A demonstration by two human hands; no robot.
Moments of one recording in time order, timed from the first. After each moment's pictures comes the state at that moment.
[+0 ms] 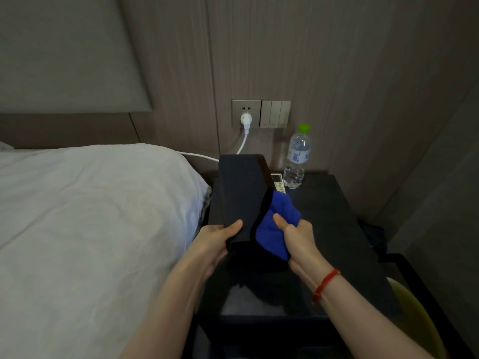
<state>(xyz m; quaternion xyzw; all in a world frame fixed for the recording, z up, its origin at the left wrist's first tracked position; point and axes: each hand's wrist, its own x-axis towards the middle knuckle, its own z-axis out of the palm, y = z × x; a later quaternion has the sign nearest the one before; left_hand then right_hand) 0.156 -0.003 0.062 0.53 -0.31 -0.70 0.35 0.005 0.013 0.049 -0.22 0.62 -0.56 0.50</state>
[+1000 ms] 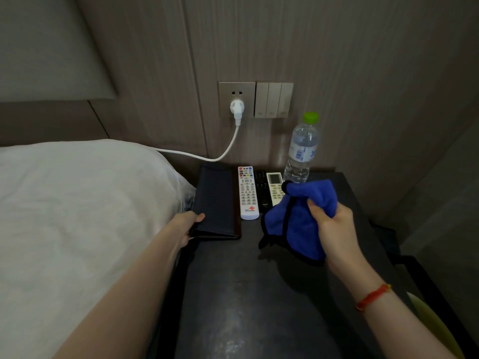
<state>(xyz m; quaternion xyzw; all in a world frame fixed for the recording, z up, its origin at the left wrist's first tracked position) 0.164 -0.169 -0.032 0.66 -0.30 -0.62 0.29 -0.068 -0.047 0.028 -0.39 0.59 -0.61 0.35</state>
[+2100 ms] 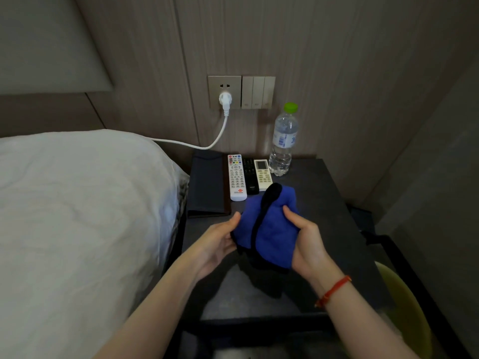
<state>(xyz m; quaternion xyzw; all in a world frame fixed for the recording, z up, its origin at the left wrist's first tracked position) 0.124 -0.038 -0.003 0.44 -0.39 -0.77 0.26 -0.045 0.012 0.014 -0.12 0.38 -0.58 0.71</state>
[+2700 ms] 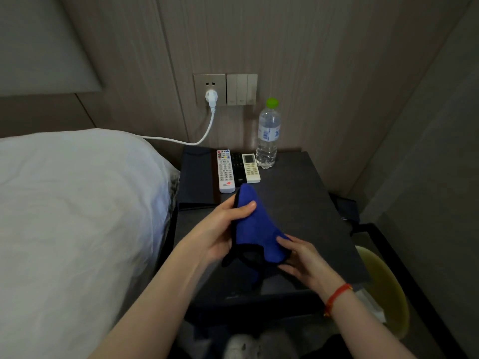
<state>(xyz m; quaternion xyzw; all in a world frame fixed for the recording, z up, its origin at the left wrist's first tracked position) 0.093 0.003 0.059 0.35 -0.36 -0.82 0.29 -0.081 0.057 -0.045 -0.11 0.59 -0.48 0.64</state>
